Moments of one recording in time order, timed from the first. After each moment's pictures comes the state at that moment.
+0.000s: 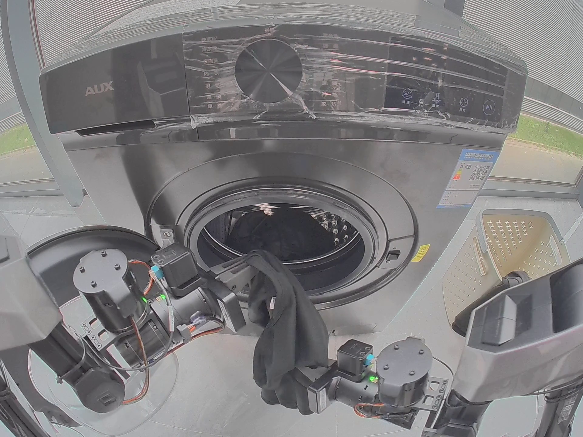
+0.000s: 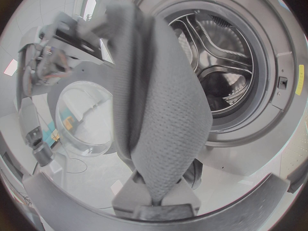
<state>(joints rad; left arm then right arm) -0.59 1.85 -0.36 -1.55 -0.17 -0.11 0.96 2.24 -0.43 -1.55 -0.13 0.21</state>
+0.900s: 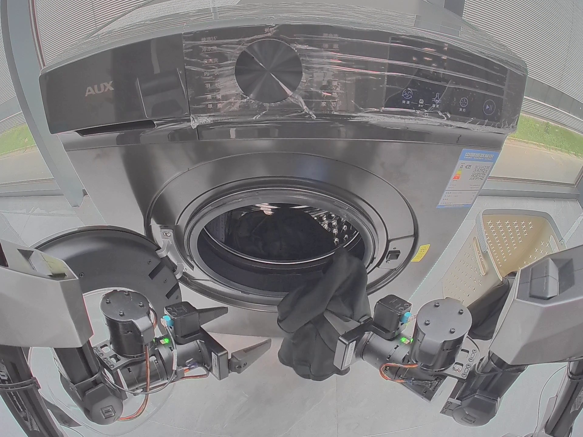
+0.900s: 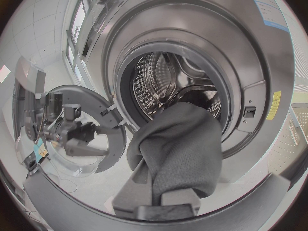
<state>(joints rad) -0.51 2.02 -0.18 -1.55 -0.25 -0.02 0.85 2.11 -0.42 -1.55 -0.21 0.22</state>
